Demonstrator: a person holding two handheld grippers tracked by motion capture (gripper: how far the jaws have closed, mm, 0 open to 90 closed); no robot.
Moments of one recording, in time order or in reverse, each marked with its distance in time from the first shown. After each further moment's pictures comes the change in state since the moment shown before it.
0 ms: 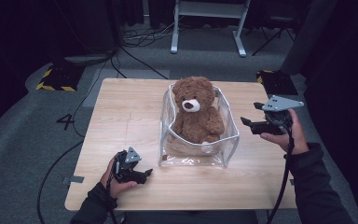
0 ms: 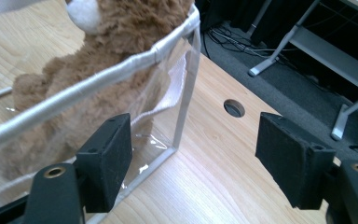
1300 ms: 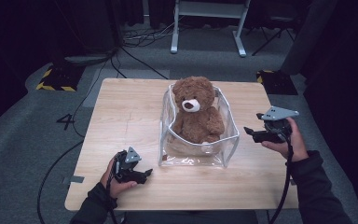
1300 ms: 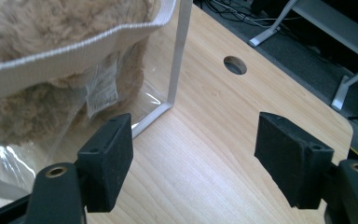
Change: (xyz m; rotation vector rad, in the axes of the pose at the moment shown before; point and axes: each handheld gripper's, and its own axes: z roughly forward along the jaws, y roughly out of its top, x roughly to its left) left arm 0.000 0.000 0.000 0.000 0.000 0.000; right arm -0.002 -0.043 0.015 0.103 -0.010 0.015
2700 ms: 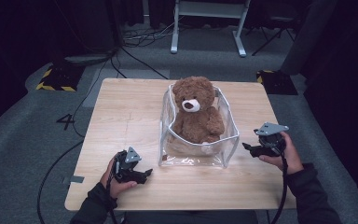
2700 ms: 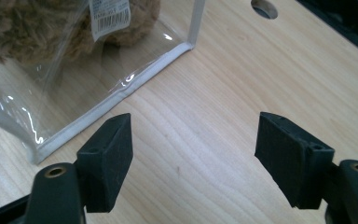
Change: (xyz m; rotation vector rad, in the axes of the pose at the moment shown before) left arm 0.000 0.000 0.000 0.000 0.000 0.000; right arm 0.018 -0.049 0.024 0.110 0.032 -0.001
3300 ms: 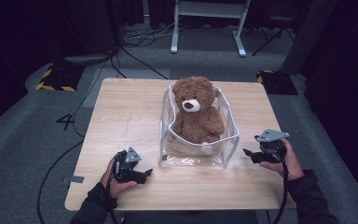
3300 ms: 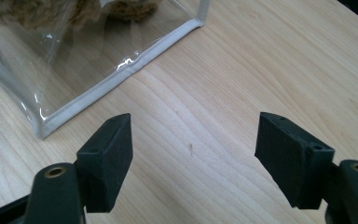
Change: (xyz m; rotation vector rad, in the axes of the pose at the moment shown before) left arm 0.000 0.000 0.000 0.000 0.000 0.000; right arm 0.007 -0.022 0.003 0.005 0.013 0.009
